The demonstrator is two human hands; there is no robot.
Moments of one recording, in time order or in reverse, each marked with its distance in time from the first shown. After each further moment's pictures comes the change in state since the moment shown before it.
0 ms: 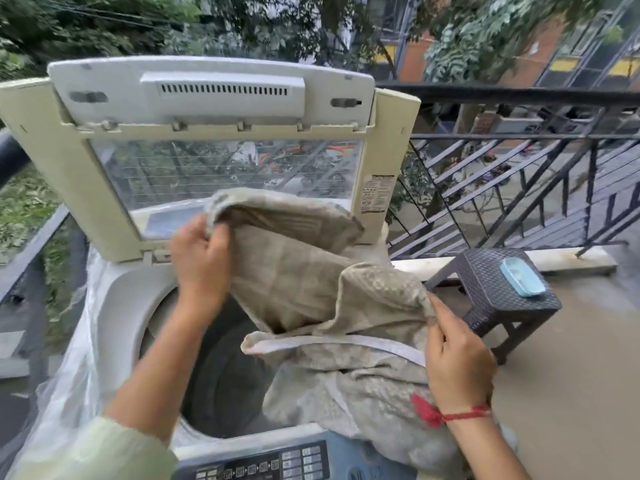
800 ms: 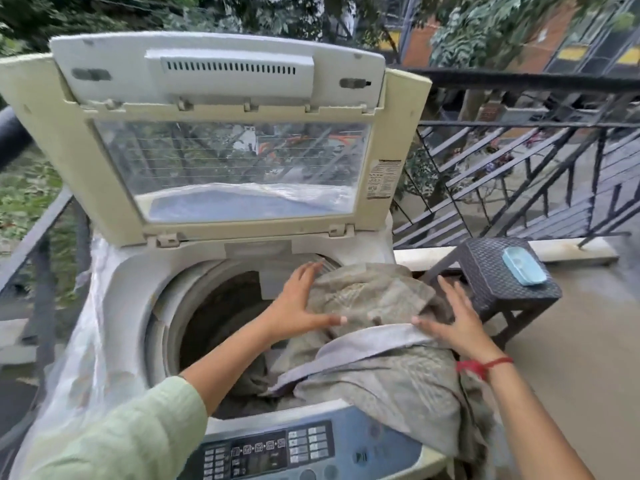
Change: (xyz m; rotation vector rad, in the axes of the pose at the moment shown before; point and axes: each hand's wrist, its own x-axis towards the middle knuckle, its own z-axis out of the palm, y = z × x) left_hand -0.086 -0.055 0.070 0.040 -1.103 0.031; right_hand 0.024 0.079 0.040 0.281 -0.804 0.357
